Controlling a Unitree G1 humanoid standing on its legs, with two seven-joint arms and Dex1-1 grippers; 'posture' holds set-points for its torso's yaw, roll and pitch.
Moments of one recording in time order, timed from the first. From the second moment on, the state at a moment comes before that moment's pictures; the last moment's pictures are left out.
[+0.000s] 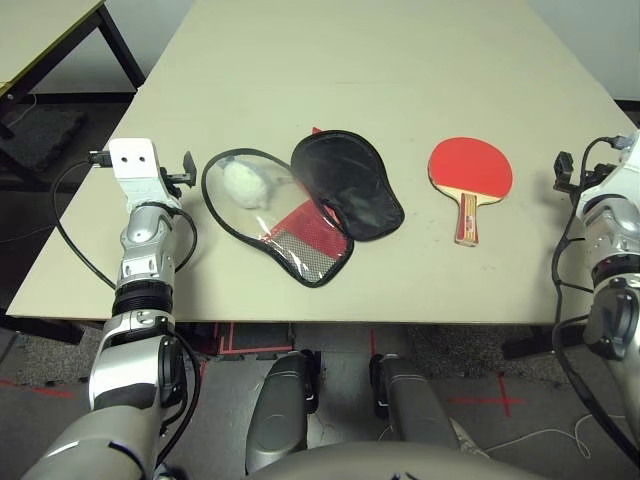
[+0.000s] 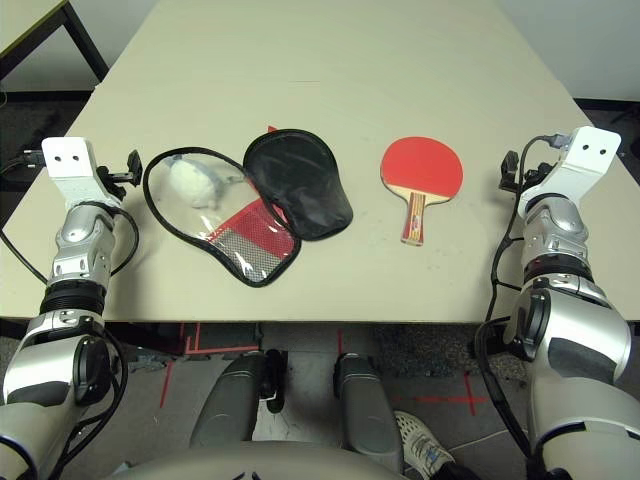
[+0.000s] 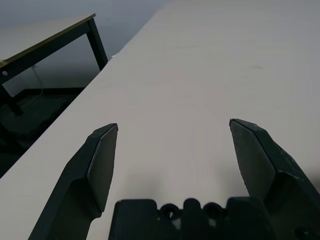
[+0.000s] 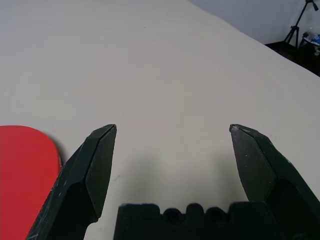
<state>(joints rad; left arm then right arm) -0.62 0.43 0.31 0.76 -0.12 -0.16 -0.10 -0.84 -0.63 -0.44 1.28 0.20 -0.20 0.22</state>
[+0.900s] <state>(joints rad) -0.97 0.61 0.27 0.77 -0.19 -0.01 -0.44 -0.97 -0.61 -0.33 0.98 0.20 0.35 0.27</state>
